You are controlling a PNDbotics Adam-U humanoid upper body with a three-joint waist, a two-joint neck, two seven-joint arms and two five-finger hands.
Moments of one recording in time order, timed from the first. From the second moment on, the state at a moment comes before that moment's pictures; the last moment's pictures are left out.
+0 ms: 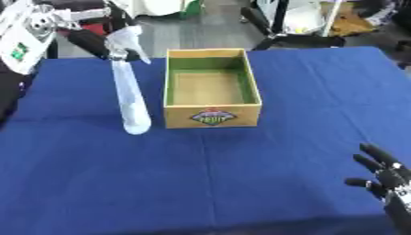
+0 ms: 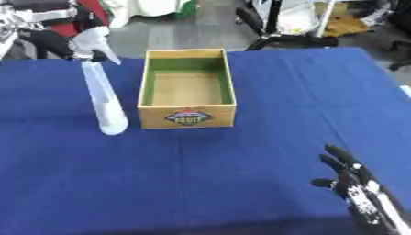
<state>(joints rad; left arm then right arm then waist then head) -0.94 0.68 -0.27 -1.11 -0.57 -0.26 -0.62 0.18 -0.13 -0.02 -1.88 -0.11 -0.17 0.42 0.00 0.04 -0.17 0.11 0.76</state>
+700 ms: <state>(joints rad) -0.93 0.65 -0.28 -1.09 -0.63 -0.29 -0.64 0.18 -0.13 -0.02 -1.88 -0.11 -0.17 0.42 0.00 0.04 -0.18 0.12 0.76</state>
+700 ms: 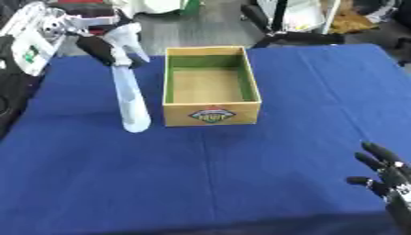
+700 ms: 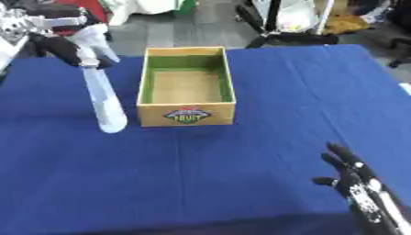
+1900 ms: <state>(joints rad) -0.93 0.64 -0.29 -1.12 -0.66 -0.32 -0.54 0.18 -0.13 -0.02 -1.88 -0.11 -0.16 0.43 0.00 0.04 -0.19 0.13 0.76</state>
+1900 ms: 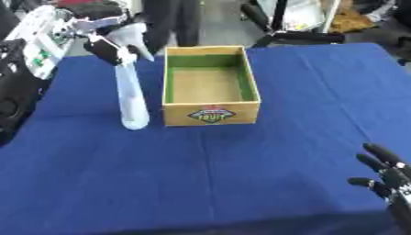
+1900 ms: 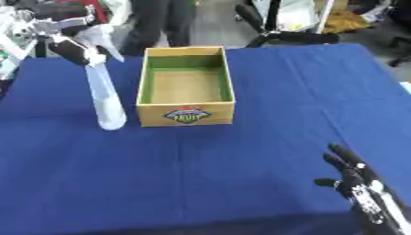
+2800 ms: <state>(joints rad) -1.06 0.61 -0.24 -1.25 -0.63 -0.30 -0.45 0.17 -0.13 -0.01 -1.88 -0.12 -0.16 0.43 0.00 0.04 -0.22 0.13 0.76</state>
